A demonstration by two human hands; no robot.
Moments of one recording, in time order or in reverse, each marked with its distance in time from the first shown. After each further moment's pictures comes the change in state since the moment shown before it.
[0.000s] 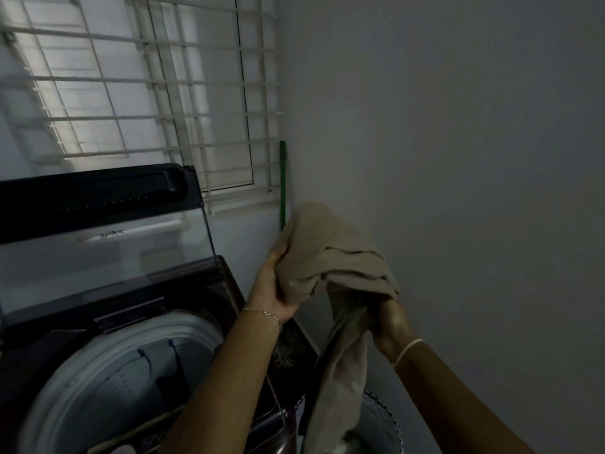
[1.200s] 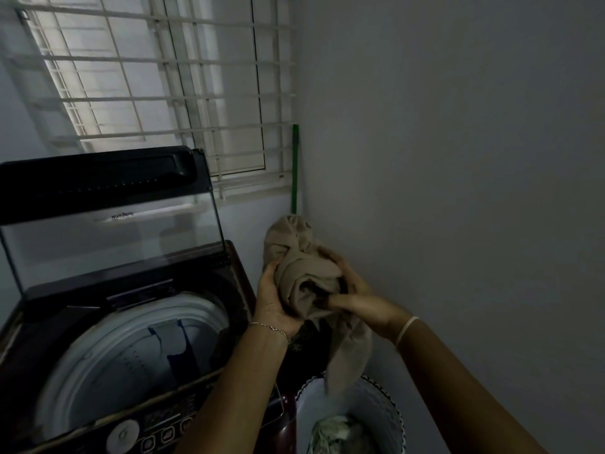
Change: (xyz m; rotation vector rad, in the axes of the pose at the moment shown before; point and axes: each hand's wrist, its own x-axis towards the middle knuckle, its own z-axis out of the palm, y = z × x) left_hand 0.014 -0.035 -0.034 -0.125 0.057 -0.002; right_hand -0.003 -0.014 0.027 -0.744 -0.793 -0.237
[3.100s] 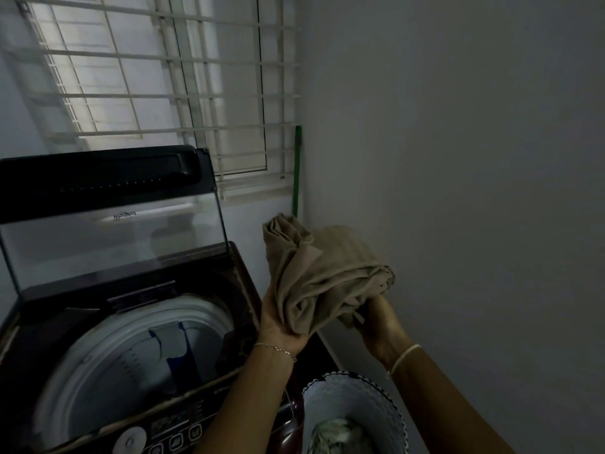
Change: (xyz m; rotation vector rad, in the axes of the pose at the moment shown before) left_hand -0.002 -0.006 -0.031 -0.170 -0.079 0.012; right_hand -0.002 0.023 0.026 0.734 0.544 0.310
